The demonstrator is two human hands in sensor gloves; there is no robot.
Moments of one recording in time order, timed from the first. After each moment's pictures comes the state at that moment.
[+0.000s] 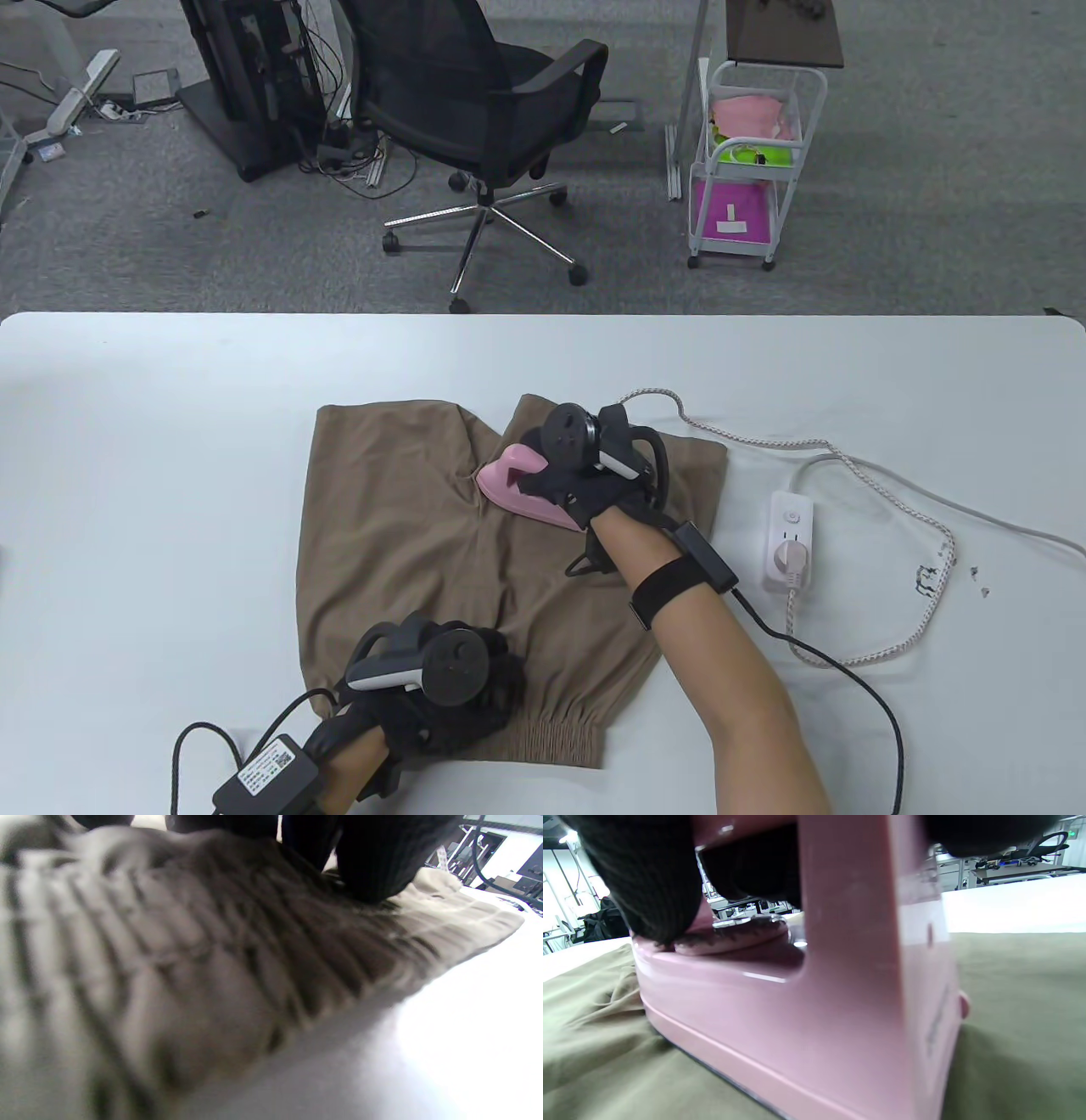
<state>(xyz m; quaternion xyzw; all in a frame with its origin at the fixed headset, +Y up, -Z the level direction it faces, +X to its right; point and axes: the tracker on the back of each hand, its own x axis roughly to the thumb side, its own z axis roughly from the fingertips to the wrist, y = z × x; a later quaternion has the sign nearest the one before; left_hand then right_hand) -0.149 -0.772 -0.245 -0.24 -0.34 0.05 0.91 0.030 -0.715 -0.449 0.16 0.07 0.98 0.11</state>
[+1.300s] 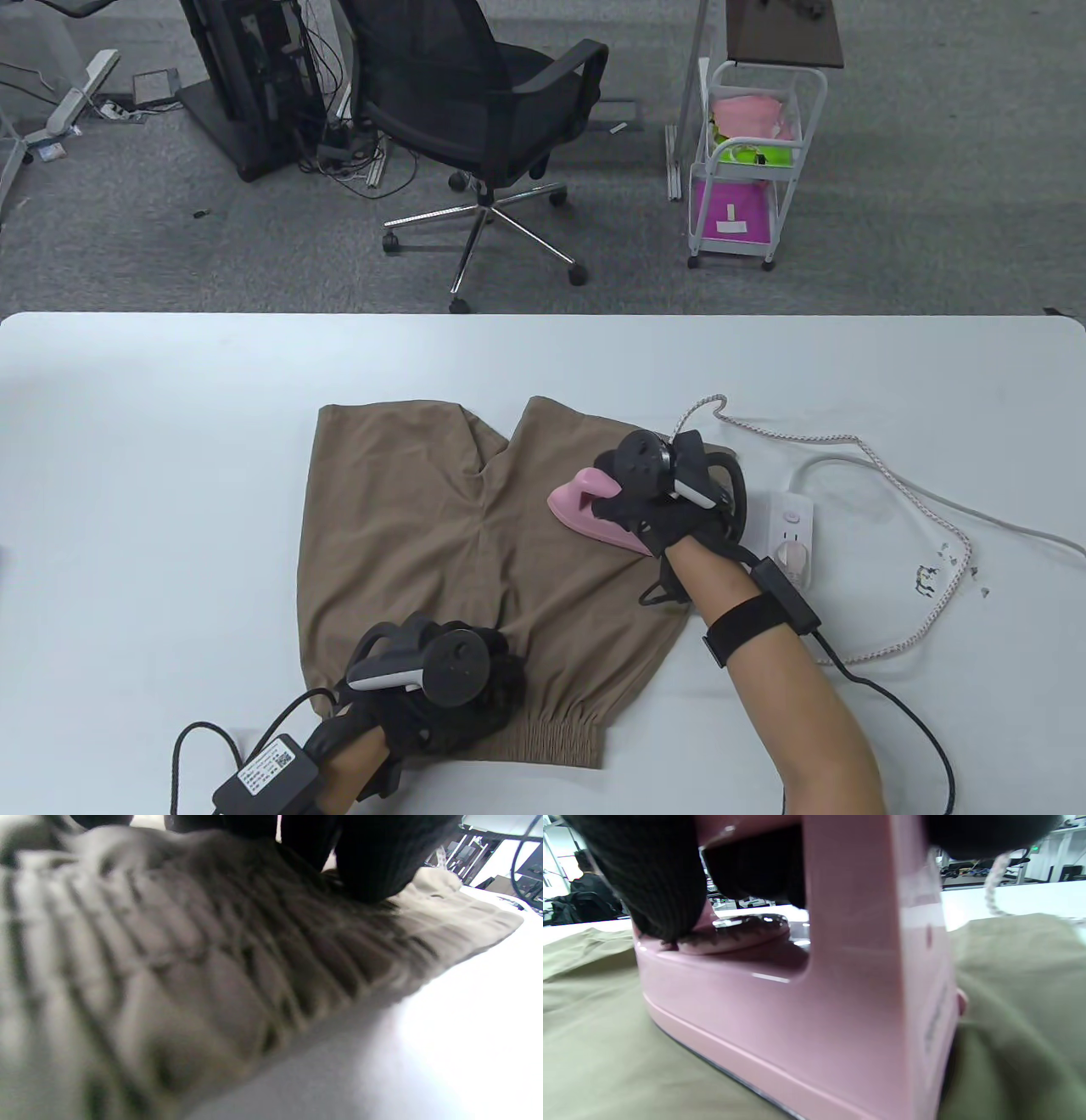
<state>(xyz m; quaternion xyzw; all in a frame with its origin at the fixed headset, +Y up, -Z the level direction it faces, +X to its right) -0.149 -0.773 -0.245 -0.24 -0.34 0.05 0.91 0.099 -0.715 -0.419 0.13 0.07 0.98 0.09</state>
